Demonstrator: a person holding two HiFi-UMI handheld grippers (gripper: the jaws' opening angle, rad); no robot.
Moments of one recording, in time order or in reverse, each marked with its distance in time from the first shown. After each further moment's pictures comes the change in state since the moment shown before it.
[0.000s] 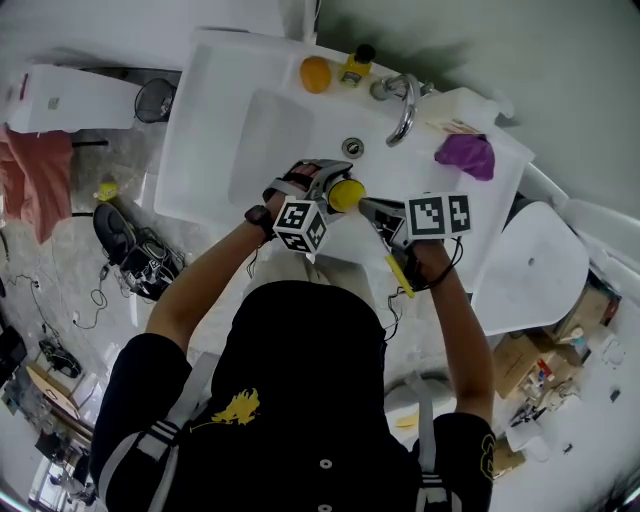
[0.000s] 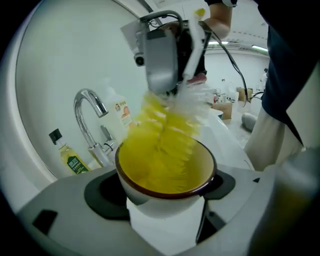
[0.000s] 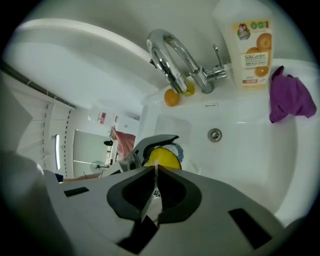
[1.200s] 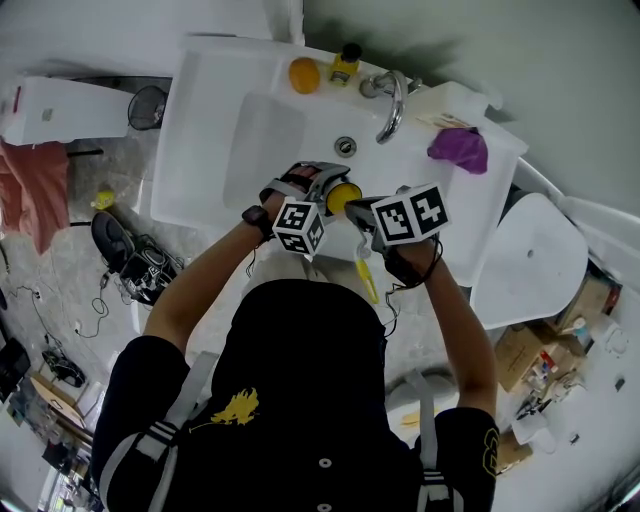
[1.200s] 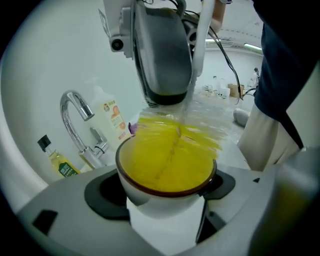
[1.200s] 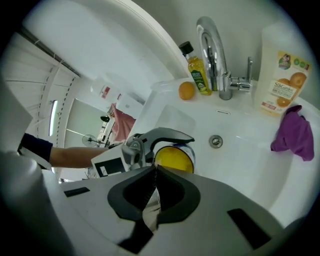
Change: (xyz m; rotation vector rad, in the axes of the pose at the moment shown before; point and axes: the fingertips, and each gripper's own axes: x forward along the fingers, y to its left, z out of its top) left arm 0.007 -0.015 0.004 0.060 0.029 -0.077; right arm 0.010 0.008 -0.015 -0.251 0.142 -0.111
